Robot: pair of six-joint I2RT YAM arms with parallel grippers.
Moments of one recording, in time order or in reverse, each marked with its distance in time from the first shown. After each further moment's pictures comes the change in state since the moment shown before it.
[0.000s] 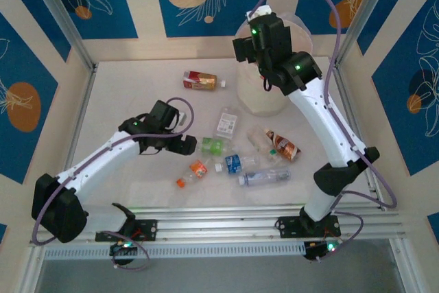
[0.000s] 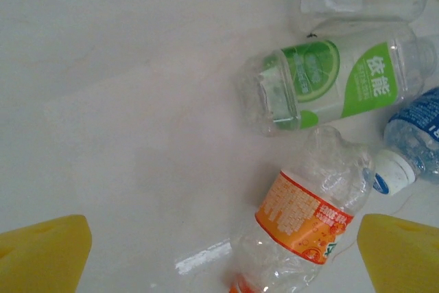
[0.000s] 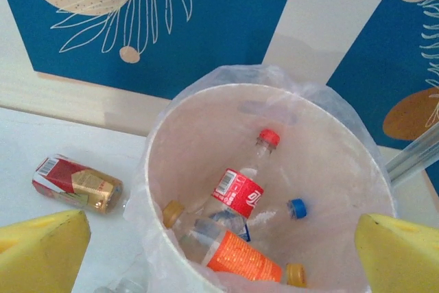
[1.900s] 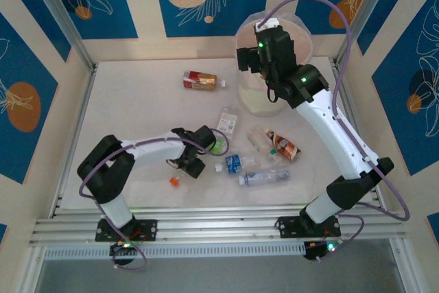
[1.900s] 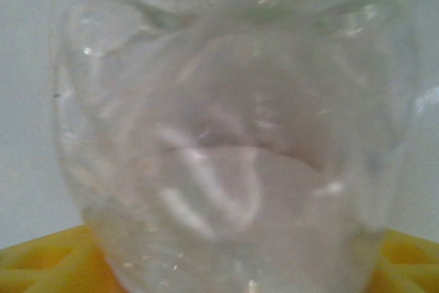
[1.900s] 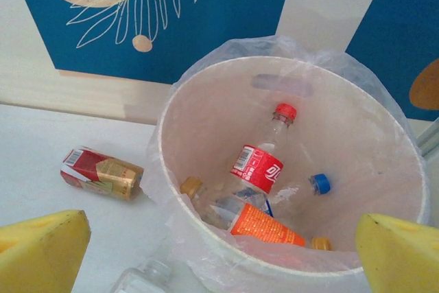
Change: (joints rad) left arm -0.246 0.417 -0.001 -0.020 -0.230 0.026; right arm 0.000 -0.132 -0.222 0.089 -0.045 0.097
